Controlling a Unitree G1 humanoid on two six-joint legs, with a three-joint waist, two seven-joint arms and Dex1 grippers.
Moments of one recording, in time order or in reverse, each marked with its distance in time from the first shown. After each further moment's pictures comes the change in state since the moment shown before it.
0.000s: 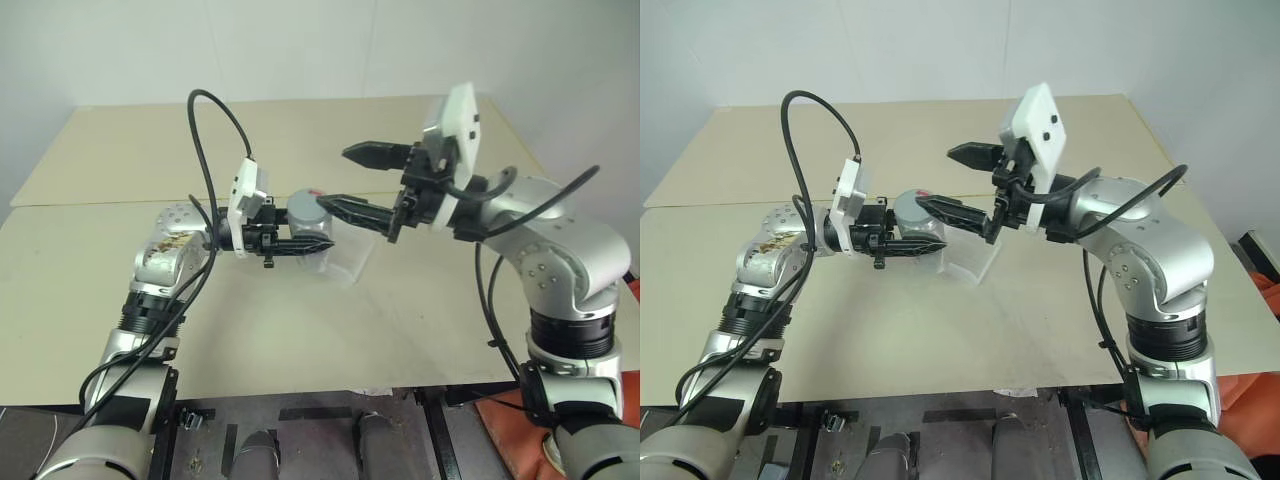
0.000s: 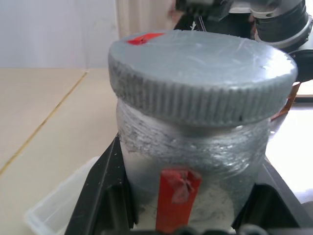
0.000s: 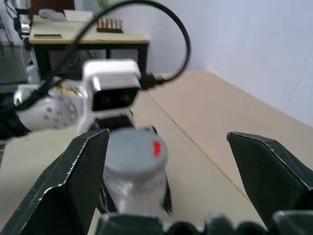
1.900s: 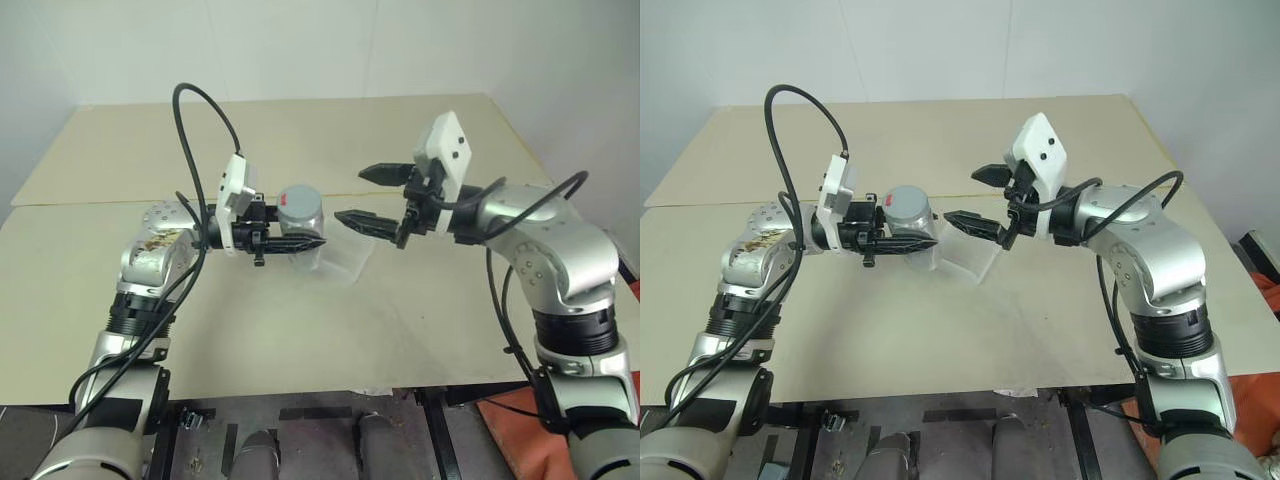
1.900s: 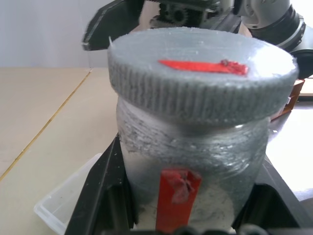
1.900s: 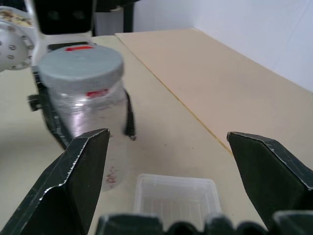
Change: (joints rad) left arm 0.012 0.032 0.026 -0.030 -0.007 0.016 0.004; right arm 0.045 -0.092 0.031 0.086 -0.126 -0.049 0.094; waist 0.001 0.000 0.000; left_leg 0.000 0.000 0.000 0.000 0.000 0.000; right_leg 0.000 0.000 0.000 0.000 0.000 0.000
